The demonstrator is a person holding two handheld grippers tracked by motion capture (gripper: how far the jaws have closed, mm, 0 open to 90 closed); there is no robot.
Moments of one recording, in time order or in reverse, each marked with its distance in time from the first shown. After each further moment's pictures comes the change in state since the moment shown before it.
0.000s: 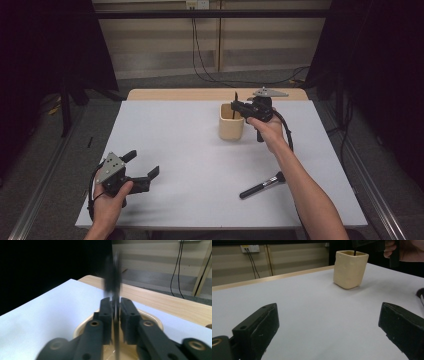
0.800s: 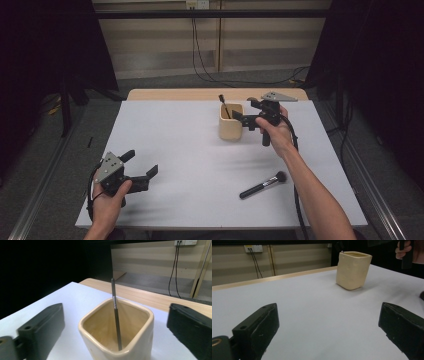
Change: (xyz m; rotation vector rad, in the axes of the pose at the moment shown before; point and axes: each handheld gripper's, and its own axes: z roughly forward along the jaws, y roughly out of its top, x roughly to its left) left arm 0.003 0.000 -0.001 -0.009 0.018 -0.014; right arm 0.001 -0.006 -0.026 -0.038 -0.004 0.007
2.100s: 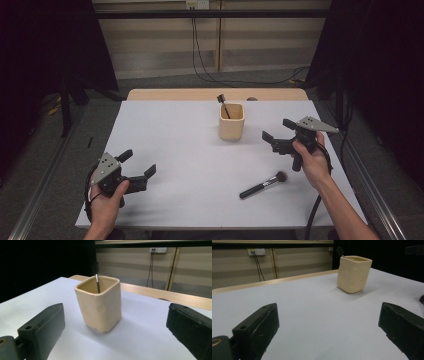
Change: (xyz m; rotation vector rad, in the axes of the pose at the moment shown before) left arm -0.001 0.002 -0.006 -0.022 0.011 -0.006; right arm 0.004 -0.039 -0.108 -0.046 -0.131 -0.034
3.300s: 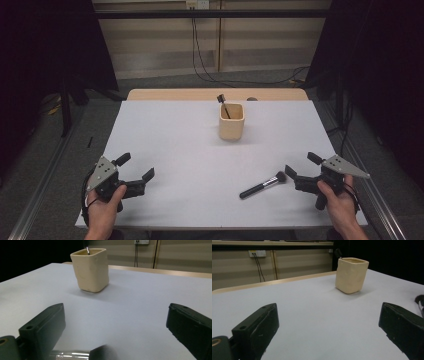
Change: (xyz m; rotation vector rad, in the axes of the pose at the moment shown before) left arm -0.005 -0.001 -0.014 -0.013 0.005 -0.002; right arm 0.010 -0.062 -0.093 0.025 -0.104 0.015
